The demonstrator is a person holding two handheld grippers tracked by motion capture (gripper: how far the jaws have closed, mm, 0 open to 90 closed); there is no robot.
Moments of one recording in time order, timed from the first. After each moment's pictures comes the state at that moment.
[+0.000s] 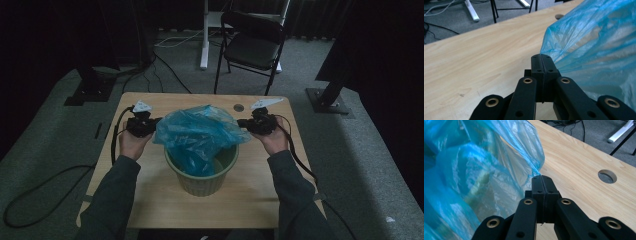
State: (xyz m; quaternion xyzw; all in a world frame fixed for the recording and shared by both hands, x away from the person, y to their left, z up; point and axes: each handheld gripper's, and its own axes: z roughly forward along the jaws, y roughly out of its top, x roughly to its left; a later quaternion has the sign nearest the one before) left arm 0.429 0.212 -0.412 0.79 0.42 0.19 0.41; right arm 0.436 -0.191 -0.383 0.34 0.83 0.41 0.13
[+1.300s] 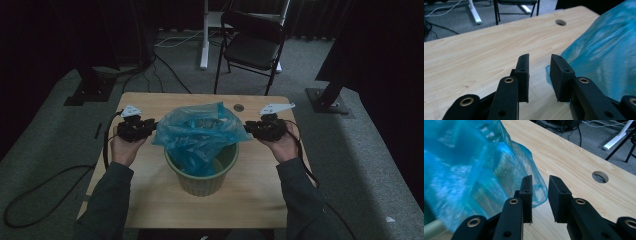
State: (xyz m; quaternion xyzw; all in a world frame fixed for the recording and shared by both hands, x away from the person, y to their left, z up) left arm 0.408 0.235 -0.403 0.76 0.43 0.20 0.44; right arm 0.405 -0.209 -0.370 0.33 0.83 0.43 0.16
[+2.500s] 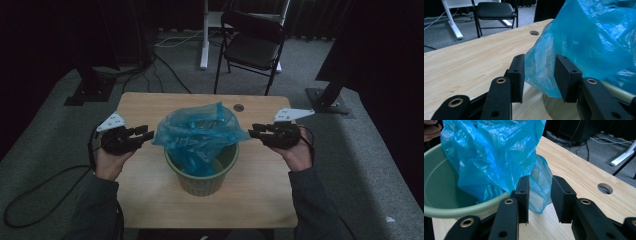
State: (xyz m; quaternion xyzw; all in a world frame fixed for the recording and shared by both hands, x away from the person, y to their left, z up) left arm 0.349 0.254 -0.377 0.76 0.37 0.17 0.50; right arm 0.364 -0.229 -0.344 0.28 0.82 0.47 0.15
